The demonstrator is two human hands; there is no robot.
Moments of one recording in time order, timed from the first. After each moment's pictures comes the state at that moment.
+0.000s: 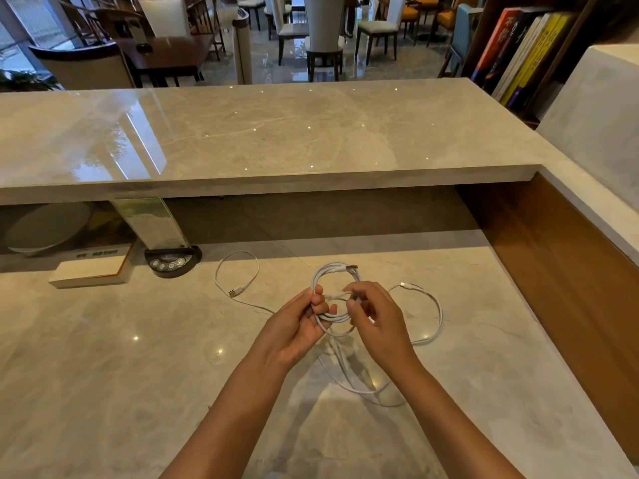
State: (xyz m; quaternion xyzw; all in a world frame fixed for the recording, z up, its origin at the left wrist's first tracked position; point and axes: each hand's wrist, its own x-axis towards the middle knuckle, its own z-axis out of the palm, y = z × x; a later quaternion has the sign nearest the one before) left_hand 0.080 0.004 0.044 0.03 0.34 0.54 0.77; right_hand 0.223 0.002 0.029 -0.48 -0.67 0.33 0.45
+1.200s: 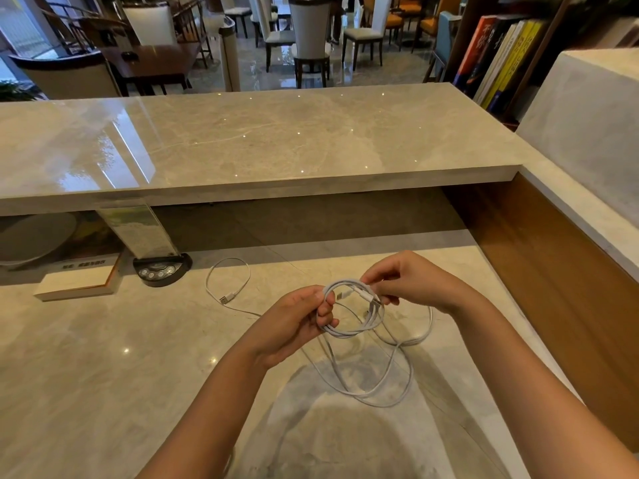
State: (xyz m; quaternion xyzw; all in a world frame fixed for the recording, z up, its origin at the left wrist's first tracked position) left_hand 0.075 0.002 0.068 0.37 0.36 0.40 0.76; right_hand 0.279 0.050 0.111 -0.52 -0.70 0.47 0.14
